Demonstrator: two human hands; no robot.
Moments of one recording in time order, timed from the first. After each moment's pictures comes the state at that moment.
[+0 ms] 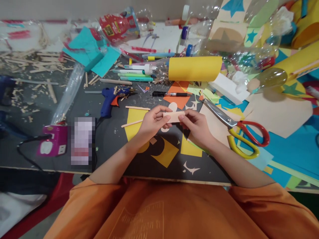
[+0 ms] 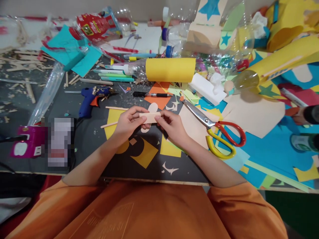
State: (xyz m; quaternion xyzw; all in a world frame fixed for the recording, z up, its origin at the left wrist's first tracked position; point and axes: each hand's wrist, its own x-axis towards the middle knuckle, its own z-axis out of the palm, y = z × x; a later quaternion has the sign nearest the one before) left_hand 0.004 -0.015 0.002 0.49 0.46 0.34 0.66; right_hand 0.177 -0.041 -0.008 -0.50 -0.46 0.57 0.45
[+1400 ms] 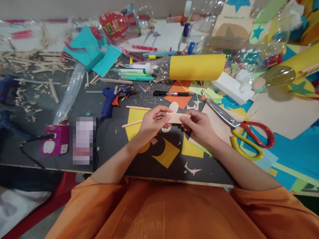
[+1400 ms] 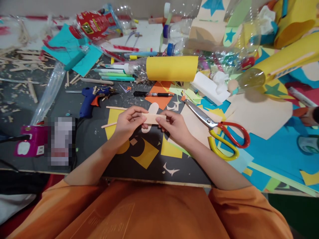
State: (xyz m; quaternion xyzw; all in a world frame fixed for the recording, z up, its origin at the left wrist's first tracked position) left_hand 0.005 -0.017 0.005 0.49 0.46 0.38 0.63; right_hand 0.182 -0.041 -0.009 -0.48 -0.42 0.63 0.44
